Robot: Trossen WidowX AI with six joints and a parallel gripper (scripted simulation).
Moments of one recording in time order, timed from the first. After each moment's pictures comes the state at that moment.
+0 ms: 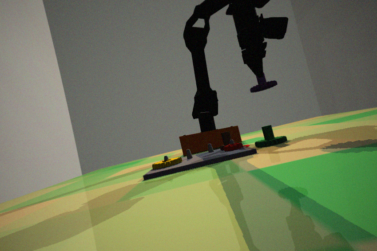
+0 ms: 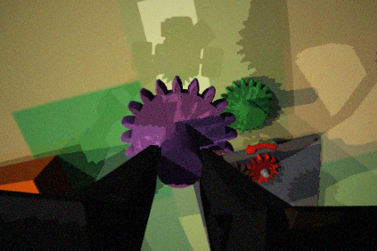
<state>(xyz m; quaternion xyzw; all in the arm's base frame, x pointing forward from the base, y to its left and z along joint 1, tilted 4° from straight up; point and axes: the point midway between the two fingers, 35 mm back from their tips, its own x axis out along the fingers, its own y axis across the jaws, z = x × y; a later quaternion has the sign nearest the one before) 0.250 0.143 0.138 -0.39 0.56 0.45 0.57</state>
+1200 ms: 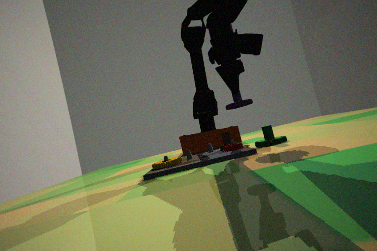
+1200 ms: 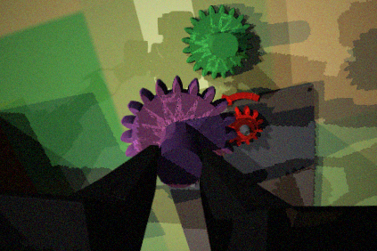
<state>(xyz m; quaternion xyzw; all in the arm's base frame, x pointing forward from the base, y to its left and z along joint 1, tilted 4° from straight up) 0.274 0.068 0.100 -0.40 0.57 0.44 0.57</state>
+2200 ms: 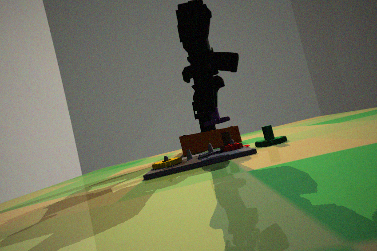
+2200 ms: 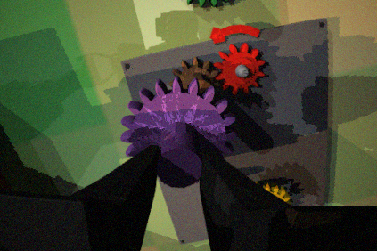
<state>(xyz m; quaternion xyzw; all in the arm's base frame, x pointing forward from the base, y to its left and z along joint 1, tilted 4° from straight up) 0.274 0.005 0.069 -0.40 0.57 0.44 0.57</state>
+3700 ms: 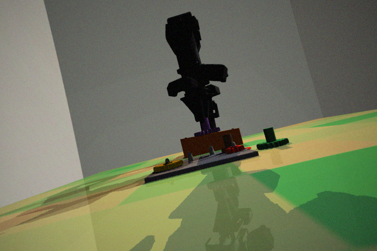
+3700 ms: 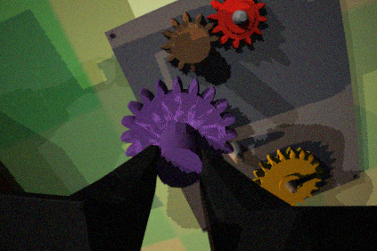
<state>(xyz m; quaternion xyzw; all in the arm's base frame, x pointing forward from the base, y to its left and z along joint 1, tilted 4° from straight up) 0.266 -0.024 0.055 -0.35 0.60 0.40 0.60</state>
